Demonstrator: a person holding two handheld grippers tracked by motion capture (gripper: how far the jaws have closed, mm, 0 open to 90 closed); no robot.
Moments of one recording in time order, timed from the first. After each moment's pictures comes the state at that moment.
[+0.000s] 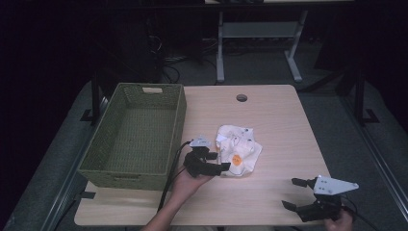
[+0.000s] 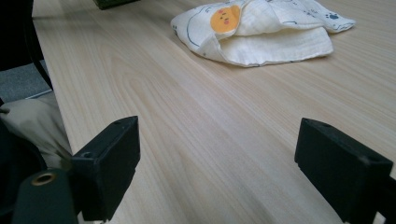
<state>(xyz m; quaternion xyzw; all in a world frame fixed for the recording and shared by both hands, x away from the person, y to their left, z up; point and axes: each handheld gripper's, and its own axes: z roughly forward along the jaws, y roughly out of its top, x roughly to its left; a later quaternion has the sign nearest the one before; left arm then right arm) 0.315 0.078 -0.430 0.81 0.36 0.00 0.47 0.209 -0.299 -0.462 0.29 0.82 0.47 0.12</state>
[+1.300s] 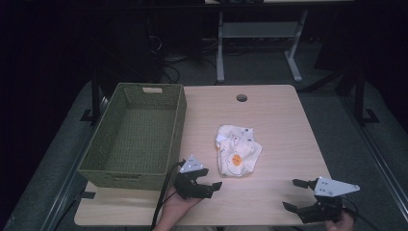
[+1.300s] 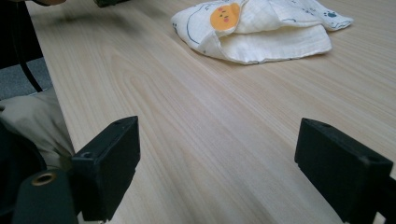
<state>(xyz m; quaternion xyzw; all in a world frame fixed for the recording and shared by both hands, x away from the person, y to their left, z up) 0.262 0.102 -0.449 0.82 0.34 0.05 0.45 0.205 -0.300 -0.462 0.29 0.82 0.47 0.12</state>
